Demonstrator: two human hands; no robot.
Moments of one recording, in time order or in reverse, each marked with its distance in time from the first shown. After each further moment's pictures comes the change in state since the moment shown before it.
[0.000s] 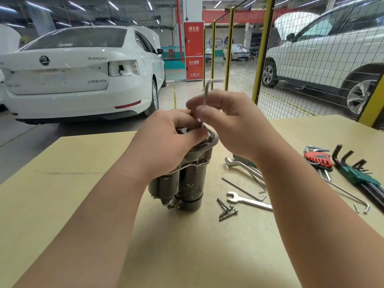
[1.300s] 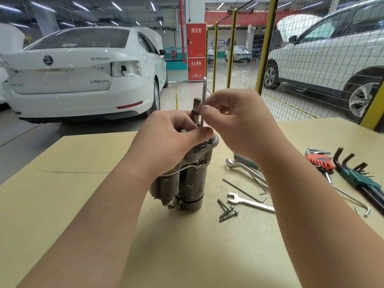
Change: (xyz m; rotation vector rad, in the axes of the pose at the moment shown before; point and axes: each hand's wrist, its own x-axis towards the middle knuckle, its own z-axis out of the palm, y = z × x) left_hand 0.000 -0.002 0.001 -0.153 0.076 -0.099; right_hand 0.000 -0.008 -0.002 -0.111 0.102 0.019
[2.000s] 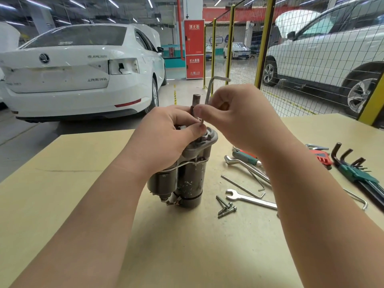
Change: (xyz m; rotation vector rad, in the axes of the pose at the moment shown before) left_hand 0.002 -0.001 0.000 0.057 -0.042 0.081; right_hand 0.002 0.004 -0.005 -0.223 -0.030 0.034
